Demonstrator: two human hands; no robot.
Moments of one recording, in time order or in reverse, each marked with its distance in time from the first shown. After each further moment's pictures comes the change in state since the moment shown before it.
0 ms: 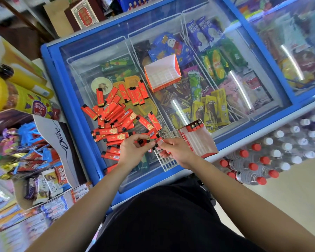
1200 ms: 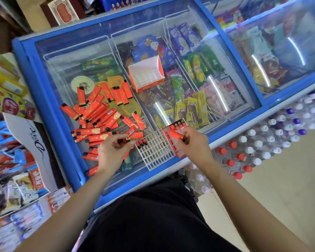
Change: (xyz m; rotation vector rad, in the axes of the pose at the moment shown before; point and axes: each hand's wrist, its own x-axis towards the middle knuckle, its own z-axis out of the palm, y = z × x) left_hand -0.015 -0.001 -0.010 -0.023 0.136 0.097; right_hand -0.063 -0.028 -0.069 -0.912 0.524 -0.332
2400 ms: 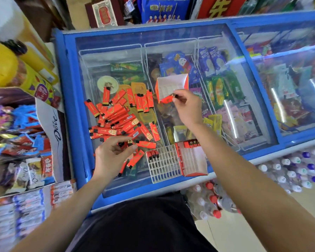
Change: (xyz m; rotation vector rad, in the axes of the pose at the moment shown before) left_hand -0.013 0.021 -0.037 -0.118 0.117 -0.001; right_hand 0.157 -0.100 0.010 0.211 0.158 -0.302
